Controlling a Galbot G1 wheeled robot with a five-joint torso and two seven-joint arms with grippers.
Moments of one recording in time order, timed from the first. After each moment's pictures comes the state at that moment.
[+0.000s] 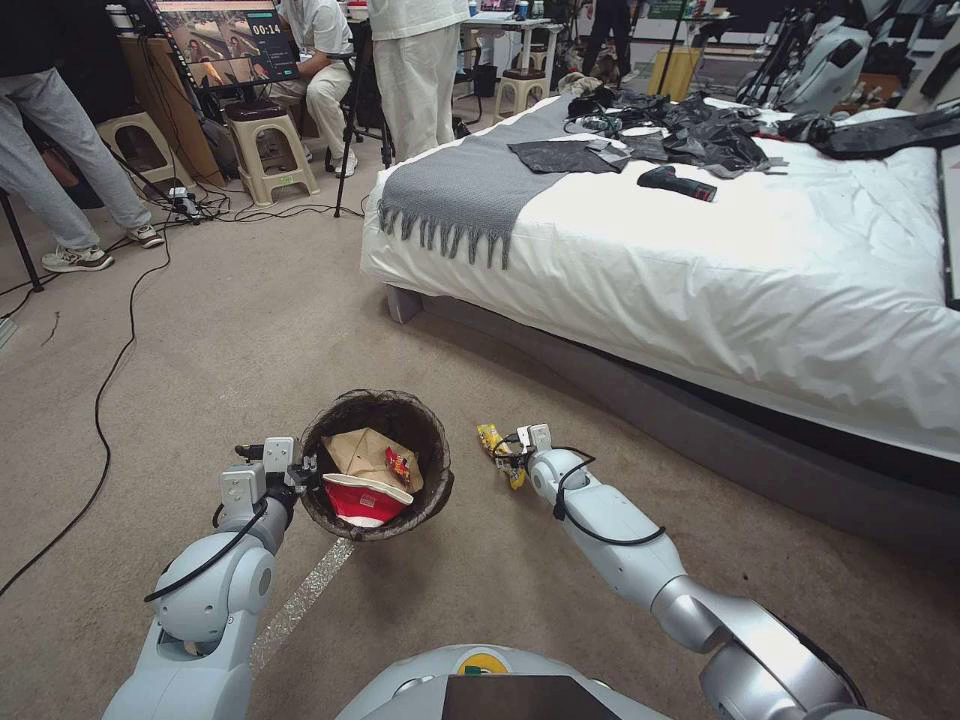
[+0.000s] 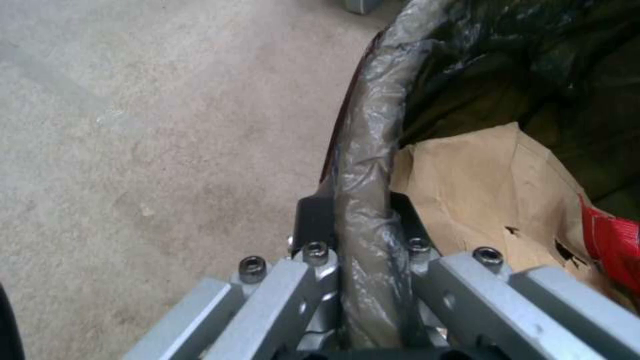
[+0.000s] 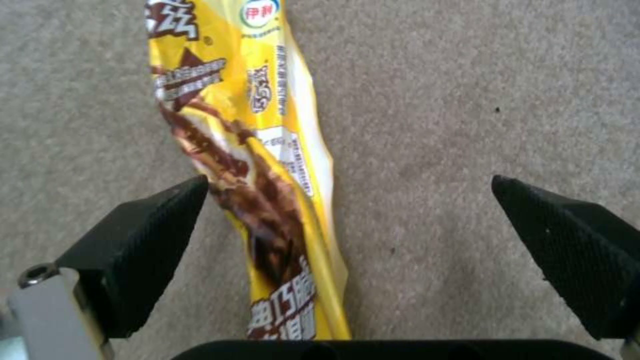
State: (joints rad) left arm 1.50 -1.38 -0.69 -2.22 -0.27 0.74 -0.06; right arm -0.67 1.34 -0.11 0.96 0.57 -0.50 0.19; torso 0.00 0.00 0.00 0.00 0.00
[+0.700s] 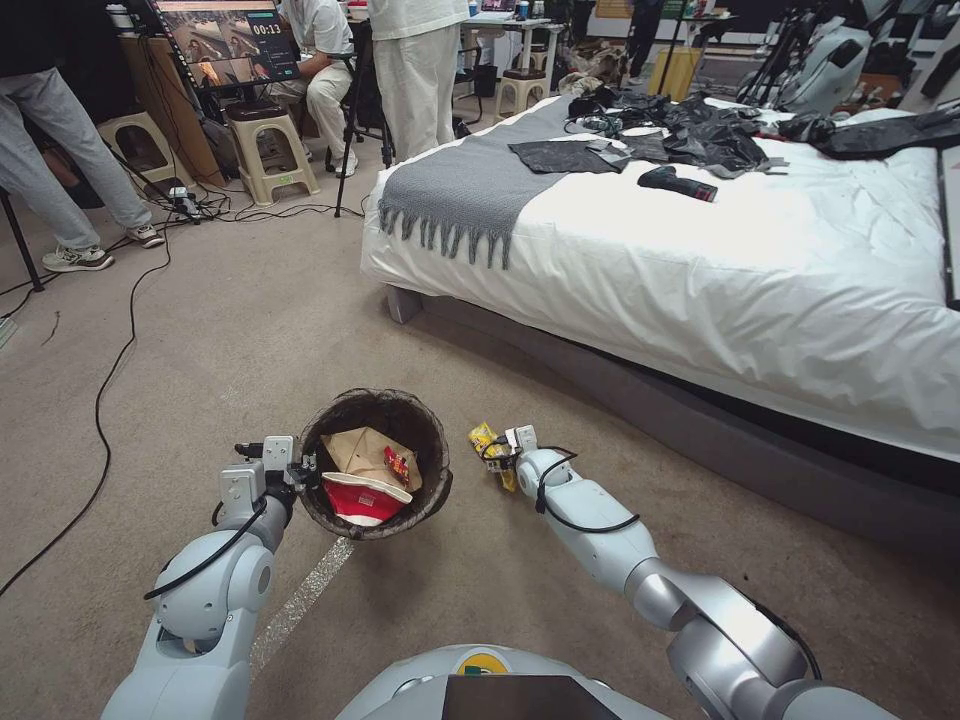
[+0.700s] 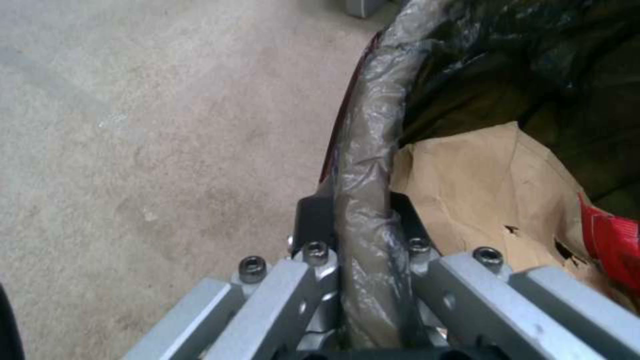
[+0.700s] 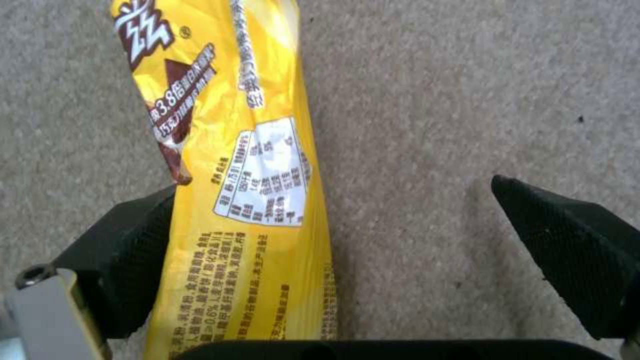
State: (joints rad) left arm 1.50 -1.37 -0.69 -2.22 -0.27 0.74 -0.06; right arm -0.61 1.42 -0.14 0.80 0.50 -0.44 0.16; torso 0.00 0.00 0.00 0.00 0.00
